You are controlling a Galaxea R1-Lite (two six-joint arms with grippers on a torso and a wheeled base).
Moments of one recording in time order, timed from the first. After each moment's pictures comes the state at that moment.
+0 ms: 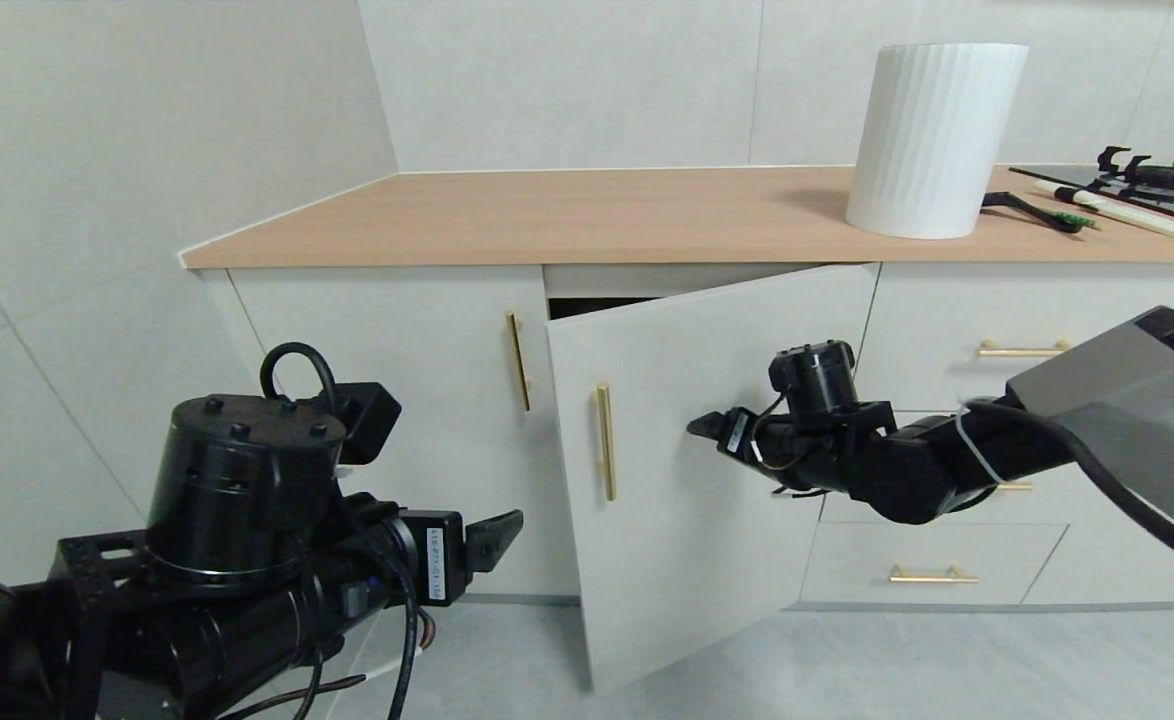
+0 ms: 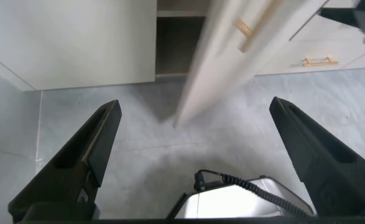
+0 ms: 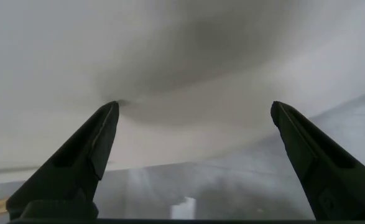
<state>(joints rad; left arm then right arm) -0.64 1.50 -0.63 -0.31 0.32 -0.39 0.49 2.22 -1.29 -0.43 -0.05 0.73</state>
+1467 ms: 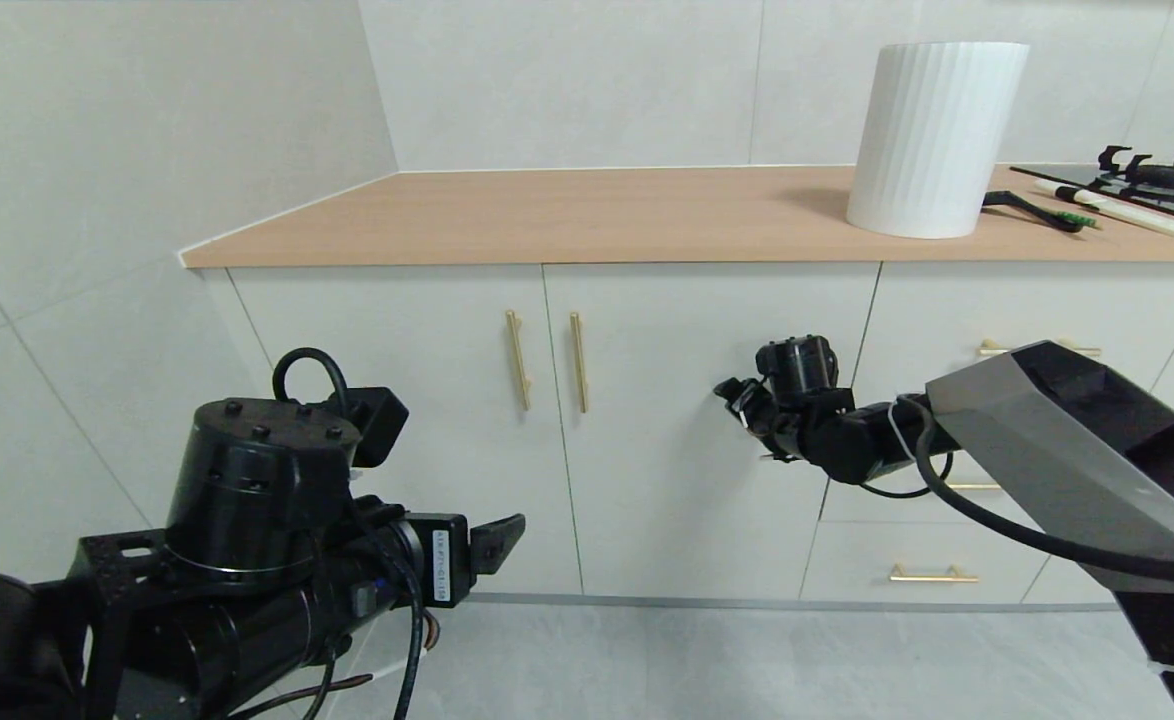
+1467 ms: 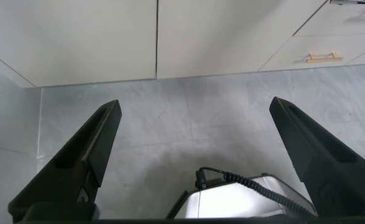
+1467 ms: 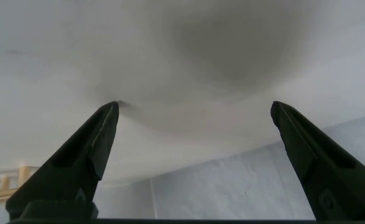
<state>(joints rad) -0.64 1.52 -0.64 -0.31 0.32 -0.39 0.39 2.48 -1.67 -0.36 -0.22 0.93</state>
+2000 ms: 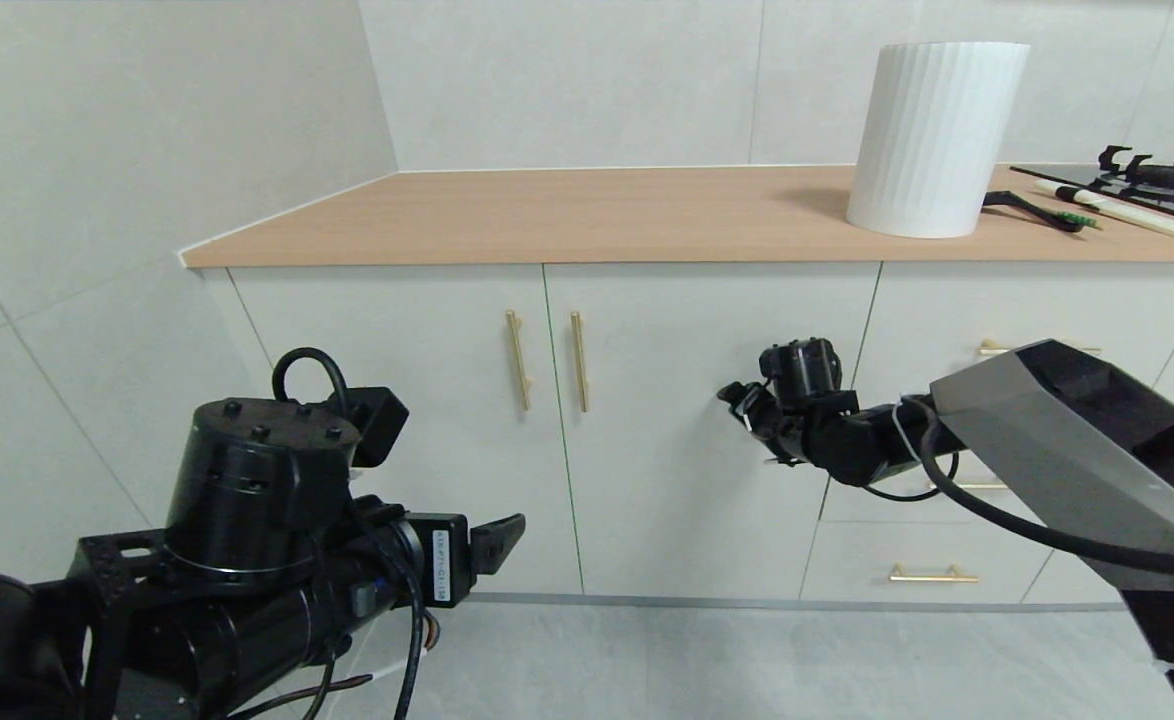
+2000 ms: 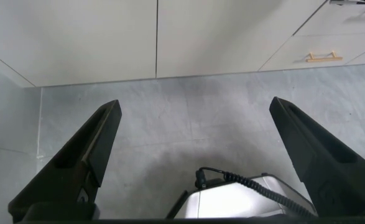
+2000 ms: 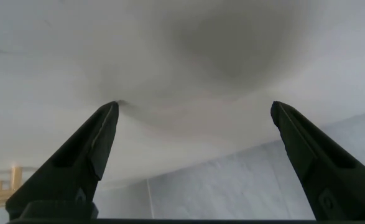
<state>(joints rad) -0.64 1.52 -0.63 -0.32 0.32 -0.39 0.40 2.46 -1.63 -0.36 -0.21 0.93</state>
